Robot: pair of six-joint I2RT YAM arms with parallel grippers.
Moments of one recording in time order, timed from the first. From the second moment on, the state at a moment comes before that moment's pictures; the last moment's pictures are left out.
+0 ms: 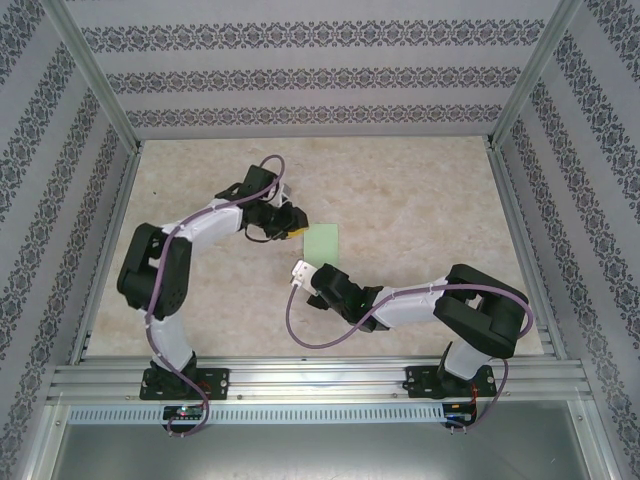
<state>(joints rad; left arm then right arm) -0.41 1.87 1.29 -0.41 0.63 -0.77 1.05 1.64 0.62 0.35 0.36 -0.31</state>
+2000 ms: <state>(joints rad) -0.45 2.19 1.50 -0.49 0.62 -0.66 0.83 1.68 0.71 0.19 -0.07 -0.05</state>
